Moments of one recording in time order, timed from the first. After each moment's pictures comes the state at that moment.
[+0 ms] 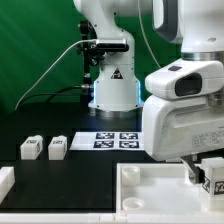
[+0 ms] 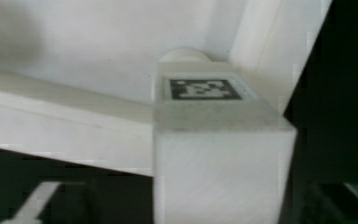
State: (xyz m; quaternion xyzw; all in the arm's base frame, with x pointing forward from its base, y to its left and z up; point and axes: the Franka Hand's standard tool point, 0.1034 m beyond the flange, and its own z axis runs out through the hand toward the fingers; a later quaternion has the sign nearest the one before) arm 0.647 0.119 0.080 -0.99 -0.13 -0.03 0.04
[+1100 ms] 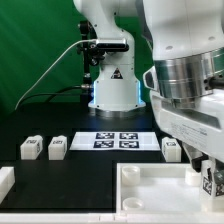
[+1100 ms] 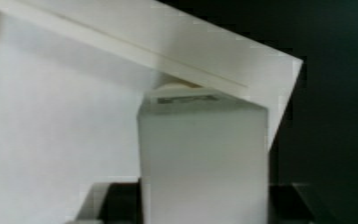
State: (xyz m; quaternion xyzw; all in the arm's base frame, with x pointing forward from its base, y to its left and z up) arm 0.637 0.105 0.078 -0.78 0.61 0.05 0.09
